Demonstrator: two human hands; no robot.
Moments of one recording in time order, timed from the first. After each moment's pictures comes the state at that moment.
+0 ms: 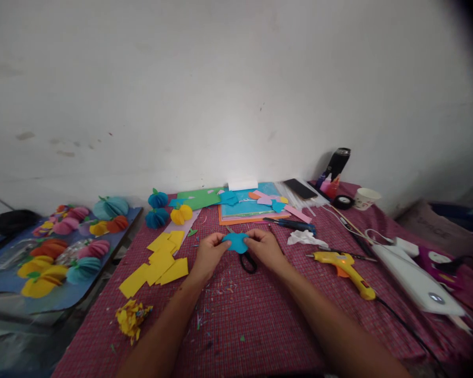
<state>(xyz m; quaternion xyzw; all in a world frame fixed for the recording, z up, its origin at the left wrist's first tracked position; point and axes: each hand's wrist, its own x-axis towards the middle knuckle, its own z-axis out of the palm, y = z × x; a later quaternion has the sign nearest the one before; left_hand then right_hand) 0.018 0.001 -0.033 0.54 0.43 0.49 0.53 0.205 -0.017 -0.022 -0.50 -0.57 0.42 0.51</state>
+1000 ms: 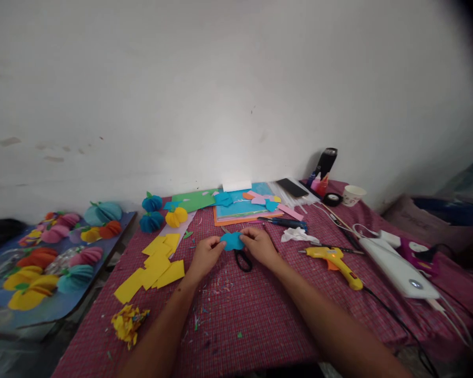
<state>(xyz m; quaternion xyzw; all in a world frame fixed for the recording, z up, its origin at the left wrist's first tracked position) 0.009 0.005 -0.030 0.71 0.47 0.38 0.37 0.207 -0.011 -0.033 -0.50 -0.59 0.39 0.50</state>
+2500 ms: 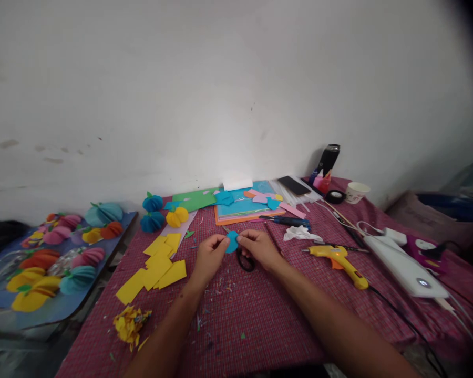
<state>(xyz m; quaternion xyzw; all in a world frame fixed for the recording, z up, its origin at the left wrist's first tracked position) 0.022 -0.014 -0.016 0.64 0.45 0.46 0.41 0.196 -0.024 -0.021 -0.45 -0.51 0.52 0.51</state>
